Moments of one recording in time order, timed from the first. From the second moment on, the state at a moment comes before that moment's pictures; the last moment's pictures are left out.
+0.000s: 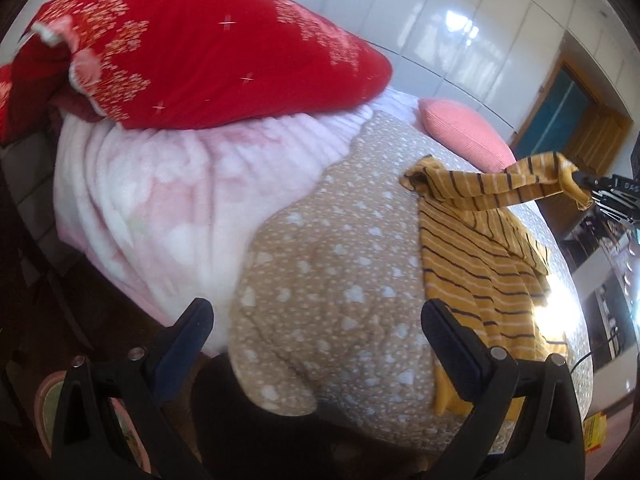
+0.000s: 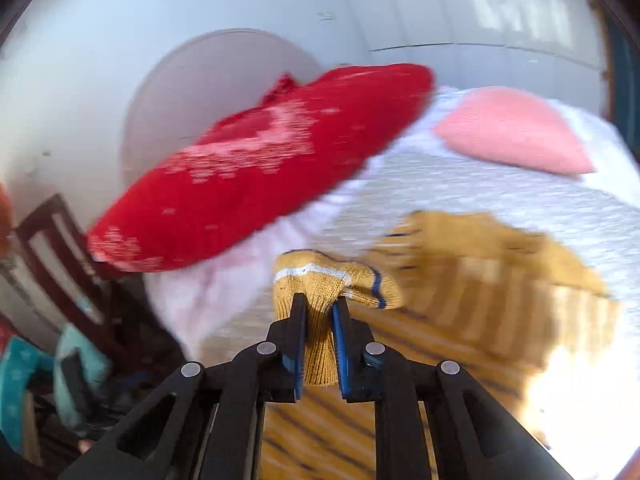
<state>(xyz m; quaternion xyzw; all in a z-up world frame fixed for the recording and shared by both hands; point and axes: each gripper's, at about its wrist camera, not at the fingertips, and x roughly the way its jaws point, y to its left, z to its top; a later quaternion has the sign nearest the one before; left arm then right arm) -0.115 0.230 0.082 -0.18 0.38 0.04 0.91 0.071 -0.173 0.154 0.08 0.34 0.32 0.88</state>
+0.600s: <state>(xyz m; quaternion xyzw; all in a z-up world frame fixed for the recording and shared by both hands) -0.039 0.119 0.100 -0.09 0.41 -0.05 0.91 0.125 -0.358 0.006 0.09 0.45 0.10 0.88</state>
